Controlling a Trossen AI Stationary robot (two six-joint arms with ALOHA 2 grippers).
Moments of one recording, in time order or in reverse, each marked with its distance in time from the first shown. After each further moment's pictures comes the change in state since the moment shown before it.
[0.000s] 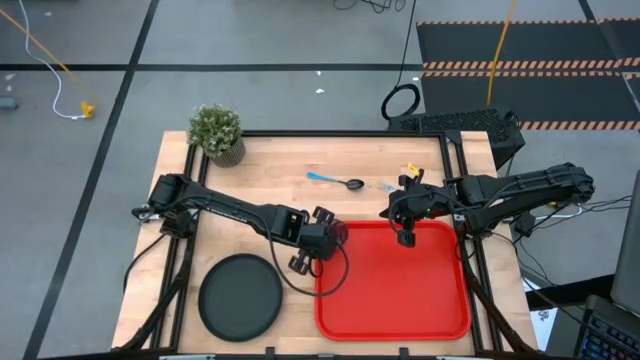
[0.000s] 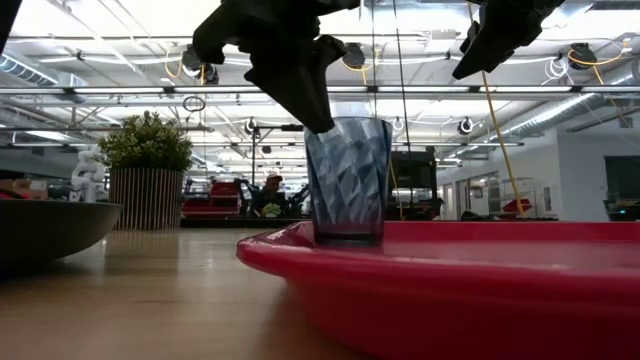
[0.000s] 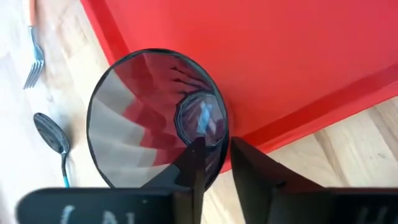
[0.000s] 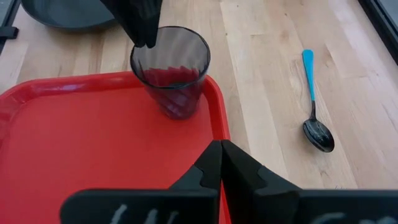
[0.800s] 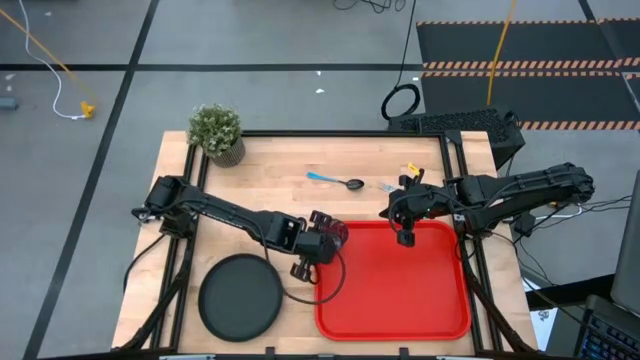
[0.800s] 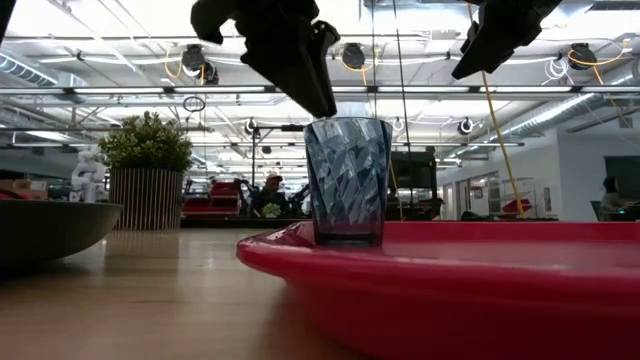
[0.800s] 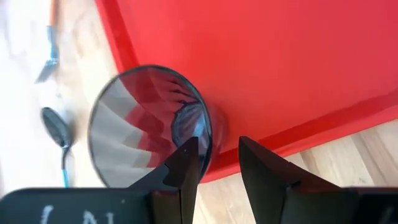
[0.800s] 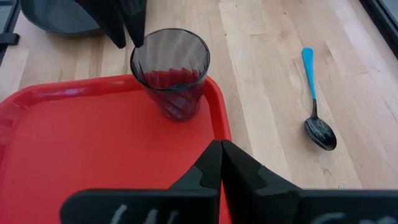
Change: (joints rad) left arm -0.056 -0.012 0.000 0.028 -0.065 -0.127; right arm 0.000 0.000 0.000 0.007 0.000 0.028
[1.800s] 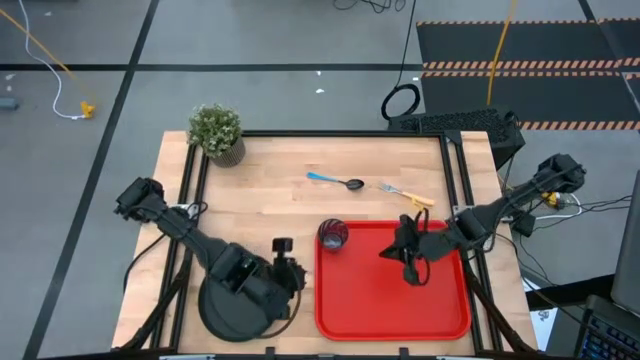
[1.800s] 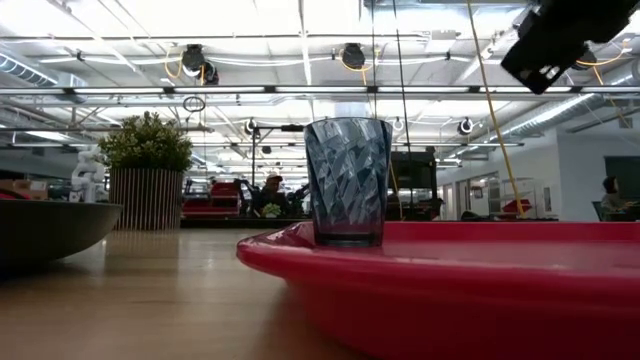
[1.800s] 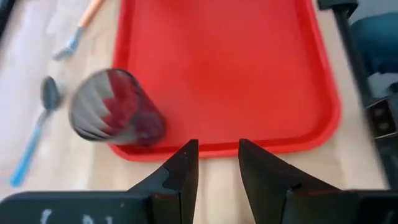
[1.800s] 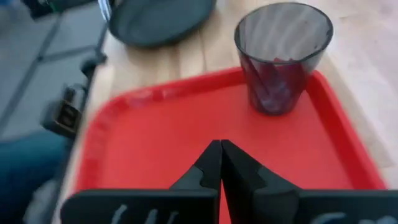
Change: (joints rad) left arm -0.322 -0.158 0.000 -0.075 -0.226 -0.612; right arm 0.384 0.001 -0.239 0.374 0.137 0.395
